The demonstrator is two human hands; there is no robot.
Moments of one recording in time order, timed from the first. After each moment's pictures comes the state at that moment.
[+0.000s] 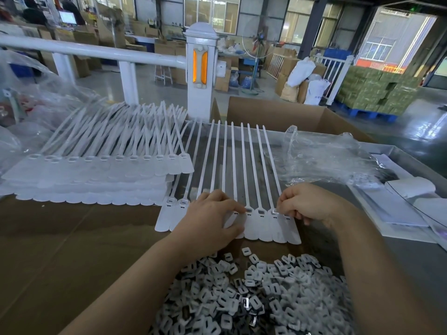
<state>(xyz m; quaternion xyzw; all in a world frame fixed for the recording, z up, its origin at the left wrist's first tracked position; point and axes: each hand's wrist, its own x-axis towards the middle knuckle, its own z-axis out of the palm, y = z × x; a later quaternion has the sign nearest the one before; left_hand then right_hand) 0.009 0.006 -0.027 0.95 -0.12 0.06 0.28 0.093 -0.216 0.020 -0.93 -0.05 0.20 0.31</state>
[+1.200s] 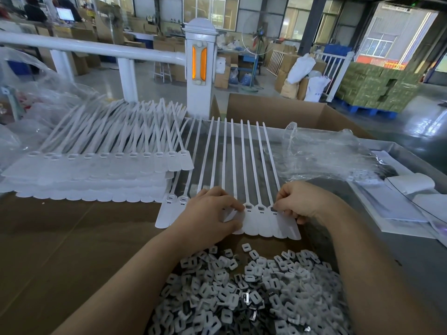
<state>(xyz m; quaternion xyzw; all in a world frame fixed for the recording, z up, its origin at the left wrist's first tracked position) 0.010 0.012 -0.025 0.94 -0.12 0.03 0.32 0.089 -0.204 0.018 -0.93 -0.03 0.20 0.30</state>
